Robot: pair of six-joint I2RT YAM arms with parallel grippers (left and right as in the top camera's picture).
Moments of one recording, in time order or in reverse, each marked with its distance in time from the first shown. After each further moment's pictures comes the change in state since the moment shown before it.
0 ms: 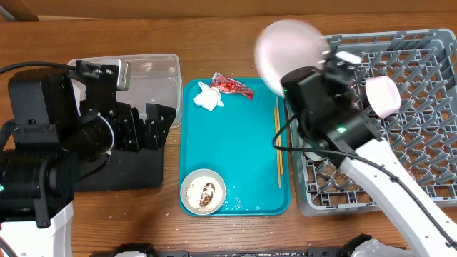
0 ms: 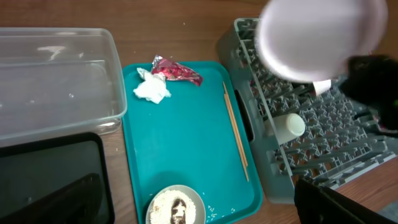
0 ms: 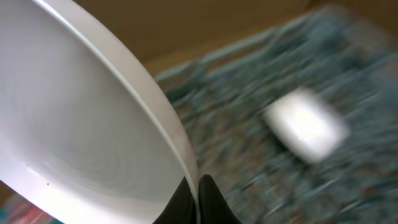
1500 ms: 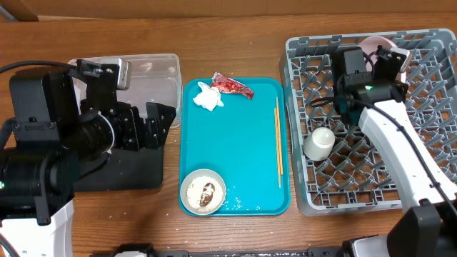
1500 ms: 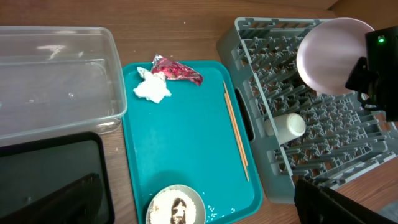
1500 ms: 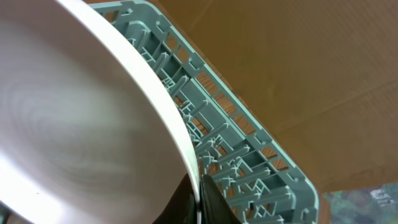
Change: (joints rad) left arm 0.000 0.006 0.000 0.000 0.000 0.000; right arm -0.362 0.196 0.002 -0.106 0.272 -0.230
